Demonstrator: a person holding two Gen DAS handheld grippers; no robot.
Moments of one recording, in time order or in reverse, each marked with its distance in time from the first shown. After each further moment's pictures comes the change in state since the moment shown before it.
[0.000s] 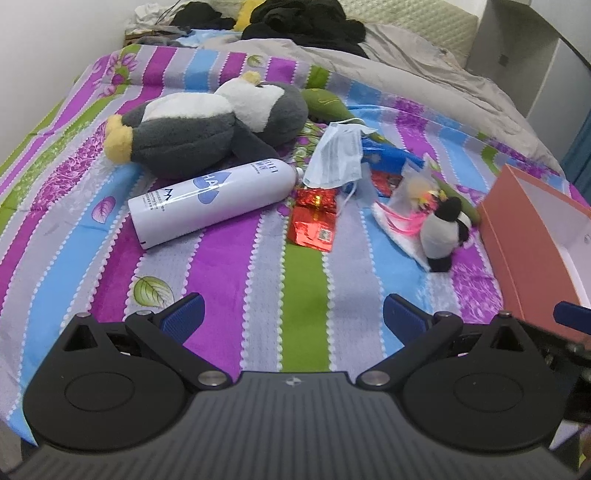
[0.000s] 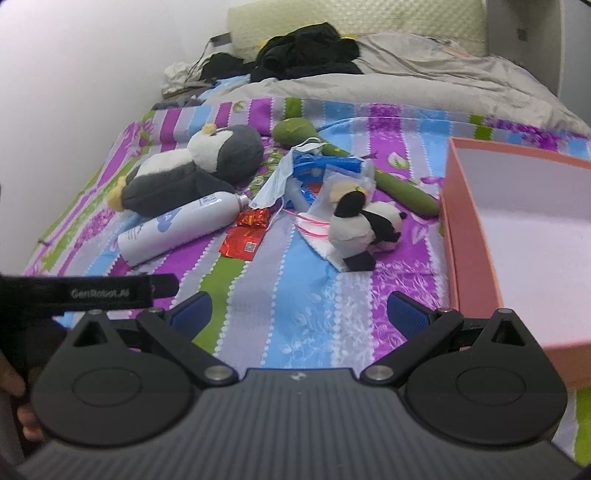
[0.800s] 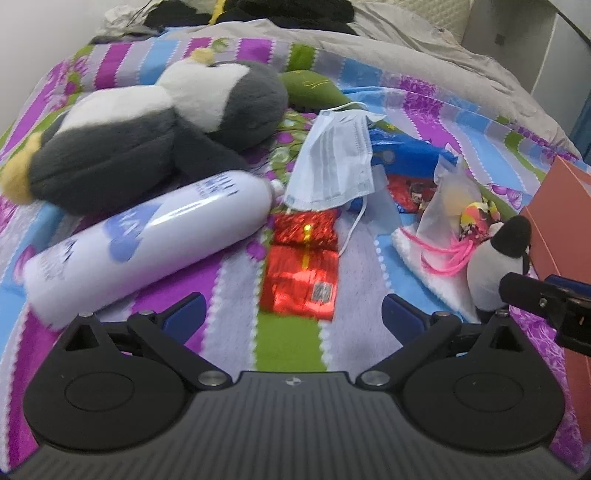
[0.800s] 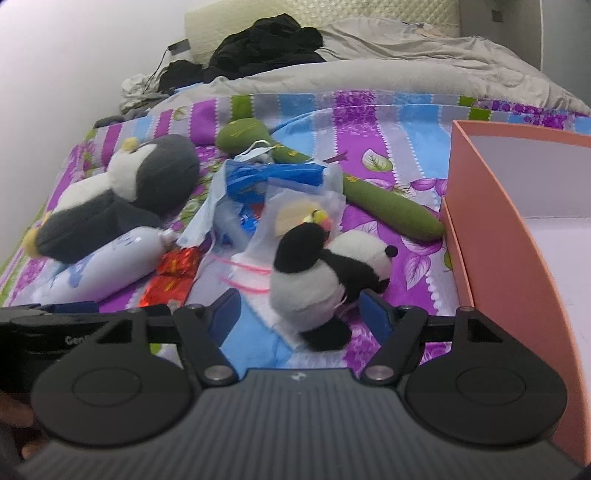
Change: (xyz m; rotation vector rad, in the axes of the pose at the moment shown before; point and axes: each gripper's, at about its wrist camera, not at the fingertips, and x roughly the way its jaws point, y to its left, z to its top) left arm 0.141 -0.024 0.048 0.089 -0.003 0.000; right arm 0.124 -0.052 0.033 0.114 -0.022 -0.063
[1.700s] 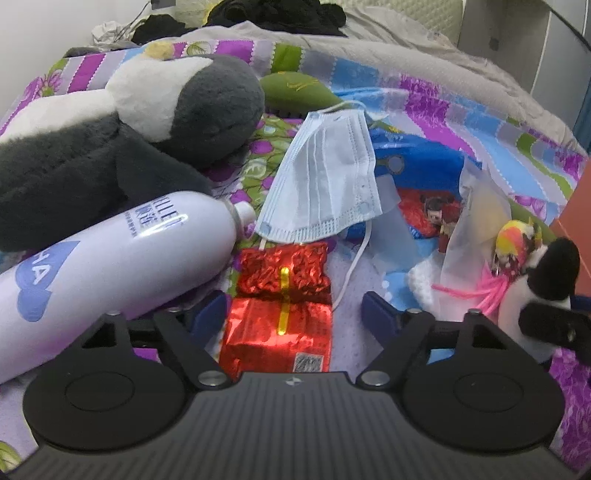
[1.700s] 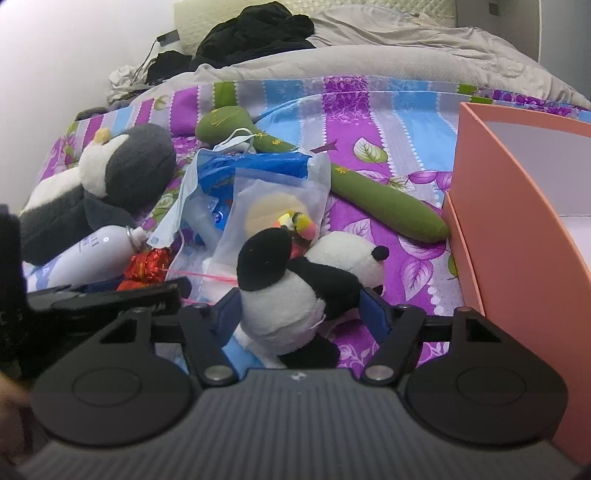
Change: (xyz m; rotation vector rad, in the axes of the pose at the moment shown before) left arm 0.071 -0.017 0.013 0.018 -0.069 -0.003; right arm 0.031 -0.007 0.004 -0.012 0.028 -0.031
